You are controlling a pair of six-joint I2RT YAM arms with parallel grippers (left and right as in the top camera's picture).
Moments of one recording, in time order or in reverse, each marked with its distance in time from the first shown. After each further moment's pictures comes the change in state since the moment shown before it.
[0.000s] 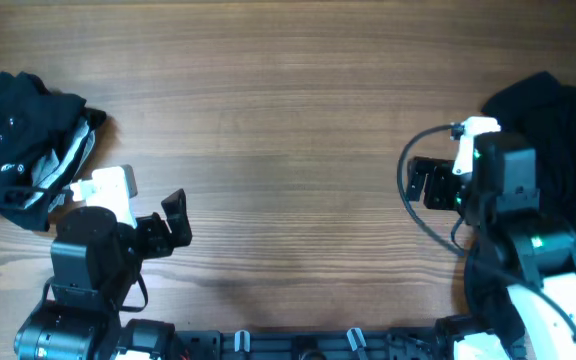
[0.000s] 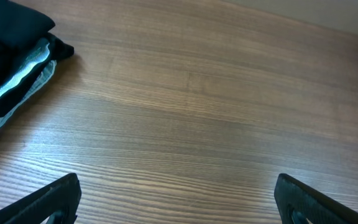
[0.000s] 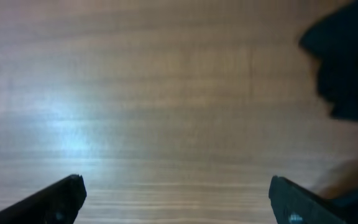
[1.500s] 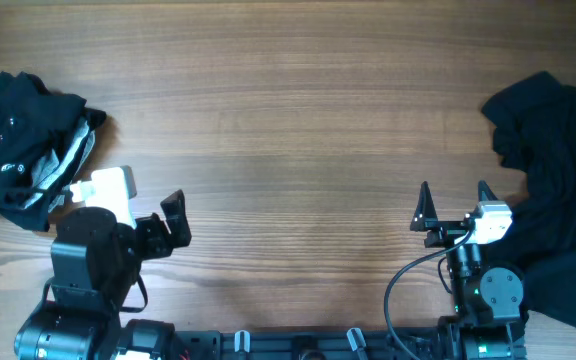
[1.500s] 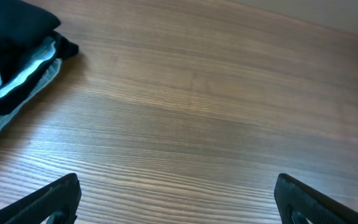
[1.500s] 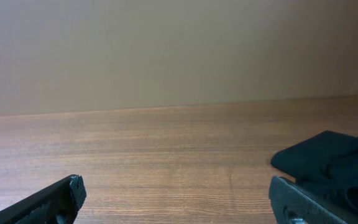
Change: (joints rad) left arm 0.008 -0.003 -0.003 -0.006 -0.008 0.000; right arm -0.126 -0.926 -0.956 0.852 -0.035 -0.117
